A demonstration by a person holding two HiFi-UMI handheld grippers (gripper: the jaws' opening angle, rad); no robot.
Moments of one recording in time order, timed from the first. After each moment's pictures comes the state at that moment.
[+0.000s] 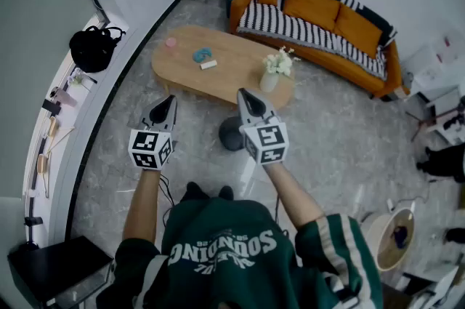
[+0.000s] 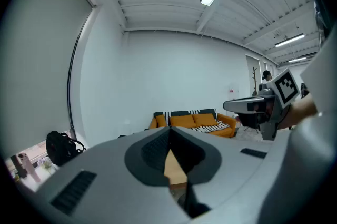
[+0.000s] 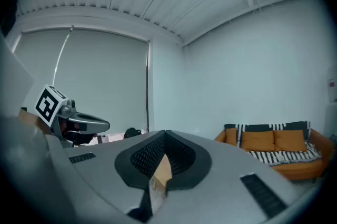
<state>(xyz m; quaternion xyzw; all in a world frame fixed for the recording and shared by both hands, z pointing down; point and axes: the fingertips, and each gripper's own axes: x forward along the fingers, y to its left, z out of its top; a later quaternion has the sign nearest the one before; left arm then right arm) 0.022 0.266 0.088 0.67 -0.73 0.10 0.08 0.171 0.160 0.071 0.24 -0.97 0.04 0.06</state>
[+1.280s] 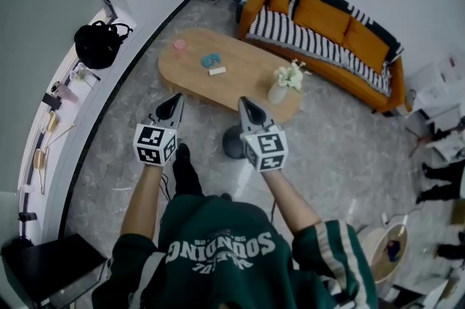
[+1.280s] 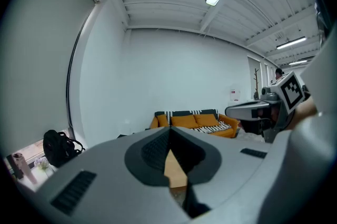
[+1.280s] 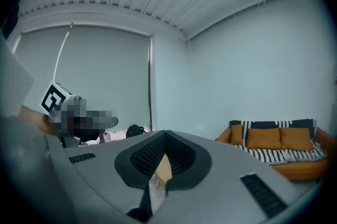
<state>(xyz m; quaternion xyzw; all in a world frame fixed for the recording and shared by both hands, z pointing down) -0.027 0.238 0.098 0.67 -0.73 0.09 0.09 0.117 0.152 0.092 0.23 -0.97 0.04 0.08</state>
